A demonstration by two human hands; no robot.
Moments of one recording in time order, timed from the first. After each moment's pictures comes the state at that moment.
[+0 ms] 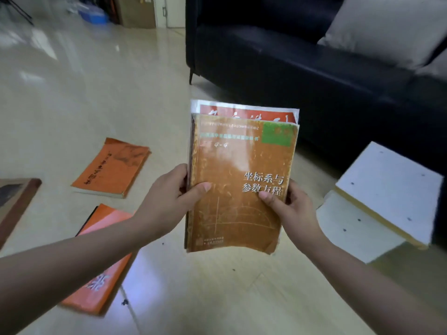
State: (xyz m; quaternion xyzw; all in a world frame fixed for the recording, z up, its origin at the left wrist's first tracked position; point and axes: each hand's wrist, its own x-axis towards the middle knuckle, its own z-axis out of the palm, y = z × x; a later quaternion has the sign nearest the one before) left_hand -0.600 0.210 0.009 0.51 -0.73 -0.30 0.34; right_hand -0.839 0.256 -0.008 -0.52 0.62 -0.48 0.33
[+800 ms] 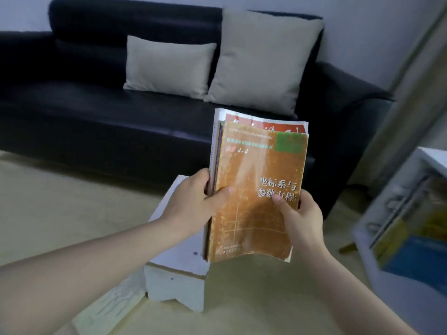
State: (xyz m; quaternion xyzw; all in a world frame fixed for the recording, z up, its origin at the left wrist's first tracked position) left_hand -1.037 0.248 0.142 0.23 -0.85 -0.38 0.26; right_hand -1.170 0.408 0.119 -0.21 0.76 -0.61 0.05
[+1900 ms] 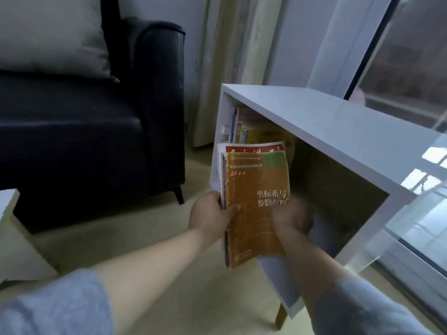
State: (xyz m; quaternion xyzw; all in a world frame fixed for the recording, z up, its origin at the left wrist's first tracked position) left_hand -1.262 0.506 0.007 0.05 -0.85 -0.52 0.03; right_hand -1.295 0.669 0.008 0.25 0.91 -0.30 -0.16
